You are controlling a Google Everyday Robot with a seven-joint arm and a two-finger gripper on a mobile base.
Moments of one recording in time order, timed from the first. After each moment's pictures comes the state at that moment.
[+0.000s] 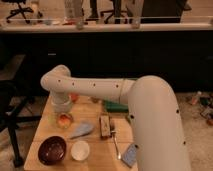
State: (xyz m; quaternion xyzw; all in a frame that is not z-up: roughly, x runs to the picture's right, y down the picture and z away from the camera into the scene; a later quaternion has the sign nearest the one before) arm -0.215 0.160 0.735 -0.26 -0.34 -0.66 0.62
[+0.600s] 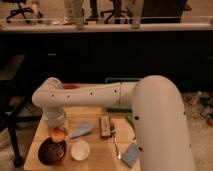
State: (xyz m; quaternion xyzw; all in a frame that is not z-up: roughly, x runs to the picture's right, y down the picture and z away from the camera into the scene) arm -0.240 0.213 0.709 -0.25 -0.34 -0.66 0.62
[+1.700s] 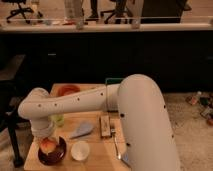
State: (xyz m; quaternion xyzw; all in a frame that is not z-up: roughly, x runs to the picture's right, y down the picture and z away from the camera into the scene) arm -0.280 0.252 0.694 -0.26 -0.36 -0.68 0.59
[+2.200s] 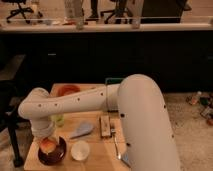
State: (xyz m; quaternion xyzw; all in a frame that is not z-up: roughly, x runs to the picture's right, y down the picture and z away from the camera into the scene) arm -0.280 0.252 0.694 -0.26 -0.36 -0.68 0.59
